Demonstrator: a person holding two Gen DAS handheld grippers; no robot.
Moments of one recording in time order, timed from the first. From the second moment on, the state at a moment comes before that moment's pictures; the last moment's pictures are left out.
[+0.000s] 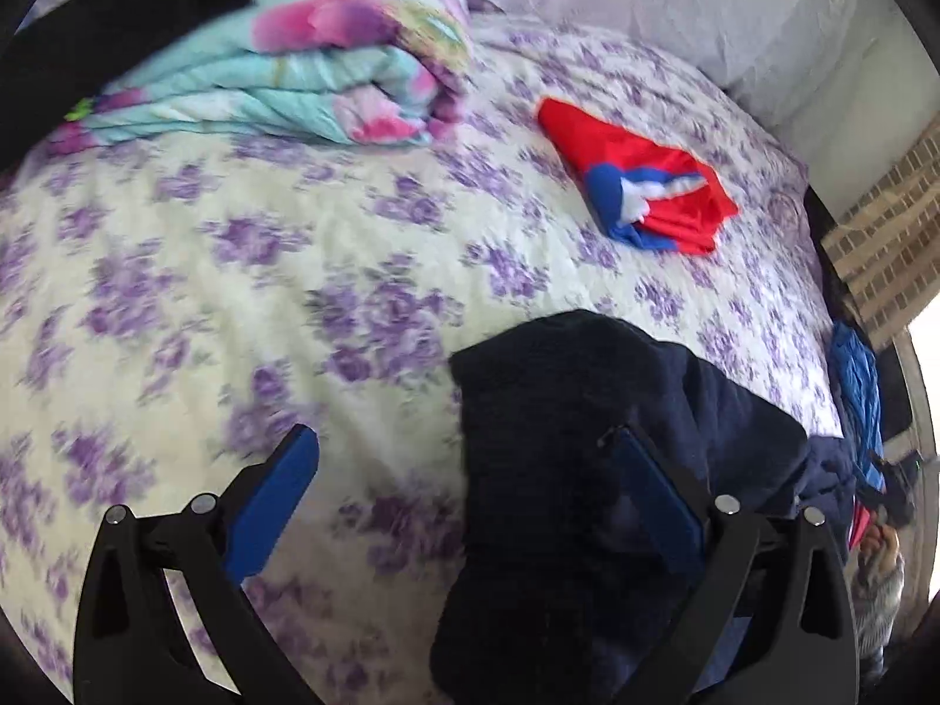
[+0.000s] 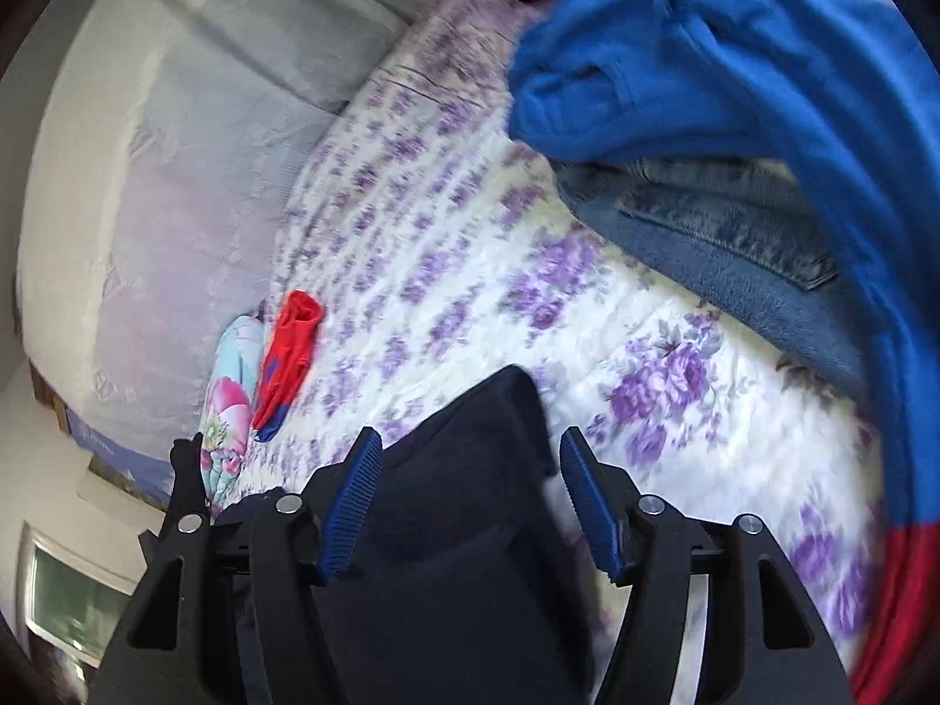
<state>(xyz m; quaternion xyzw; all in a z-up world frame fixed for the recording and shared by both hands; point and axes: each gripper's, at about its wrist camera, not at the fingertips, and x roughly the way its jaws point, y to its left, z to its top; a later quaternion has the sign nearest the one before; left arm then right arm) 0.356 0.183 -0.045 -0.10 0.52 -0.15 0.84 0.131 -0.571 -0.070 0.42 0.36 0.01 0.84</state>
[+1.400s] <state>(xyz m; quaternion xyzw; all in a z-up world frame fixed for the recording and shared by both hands) 0.351 0.244 0.034 -0.19 0.39 -0.04 0.90 0.308 -0.521 0.017 0.28 0.31 0.10 0.90</state>
